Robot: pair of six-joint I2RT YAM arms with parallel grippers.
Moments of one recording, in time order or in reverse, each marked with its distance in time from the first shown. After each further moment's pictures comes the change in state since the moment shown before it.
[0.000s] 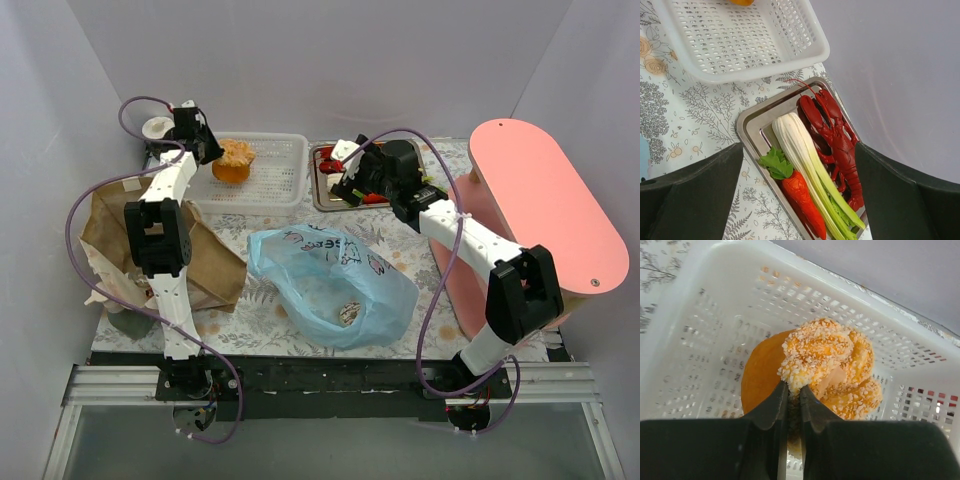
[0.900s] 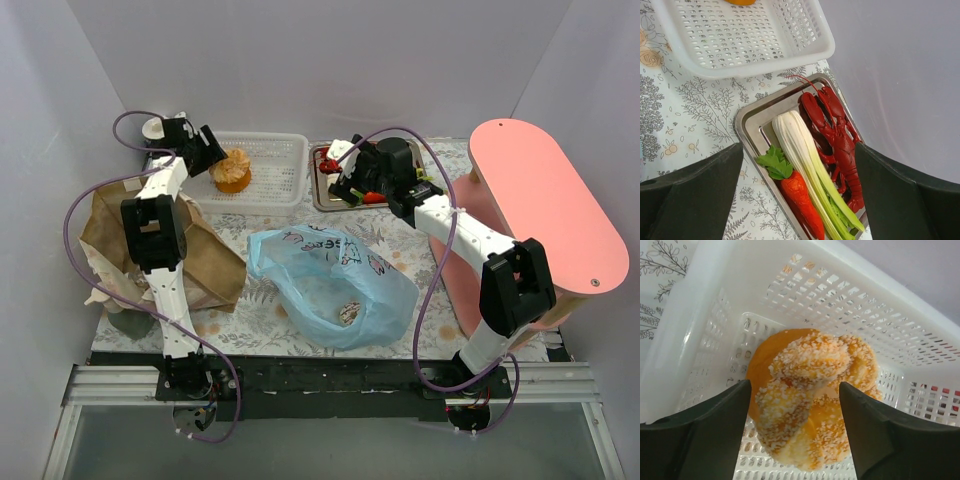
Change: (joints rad) left arm 0.087 0.094 0.002 0.059 0.180 -0.018; right arm 0.000 0.057 0.051 -0.034 -0.001 -0.027
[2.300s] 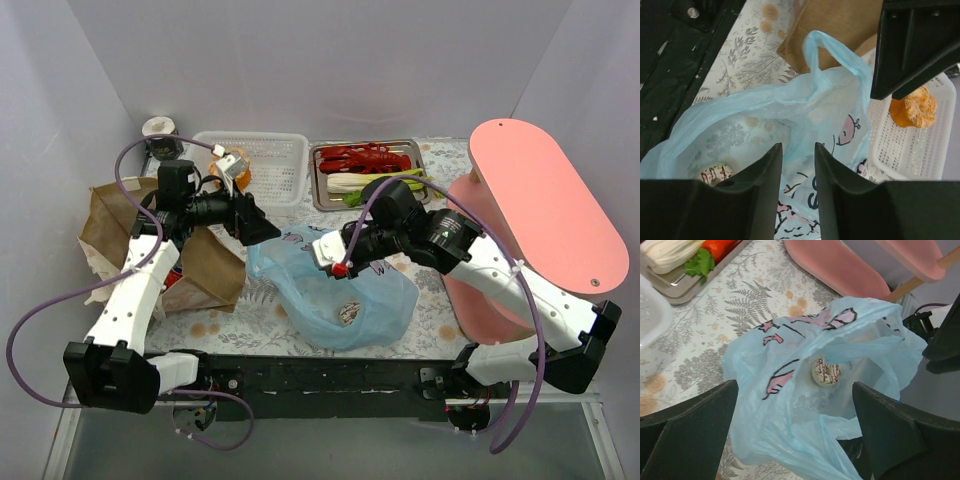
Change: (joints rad) left arm -0.226 -1.045 -0.740 -0.259 0.769 0.499; right arm 0.402 -0.377 0.120 -0.753 -0.312 -0.256
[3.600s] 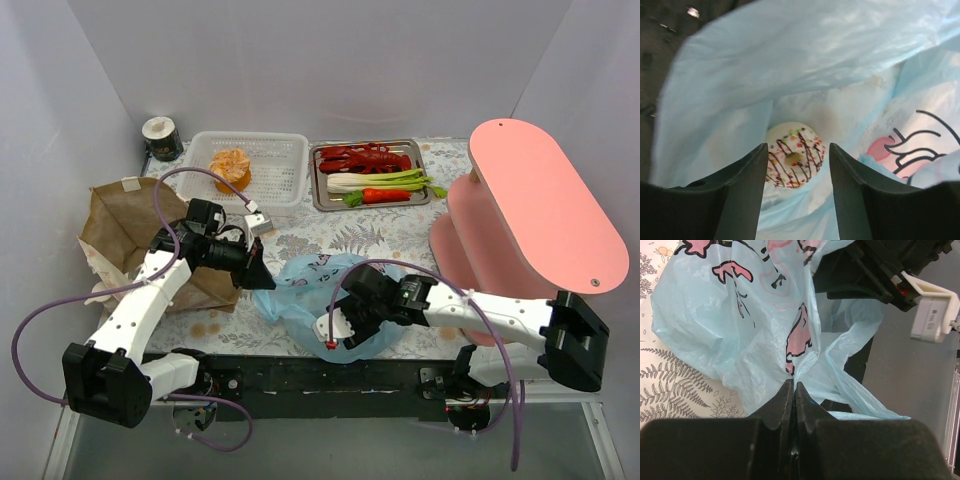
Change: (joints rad) left arm -0.138 -0.098 -0.220 -0.380 -0.018 0.379; right arm 0.211 -0.077 -0.684 0.217 0.326 -0.019
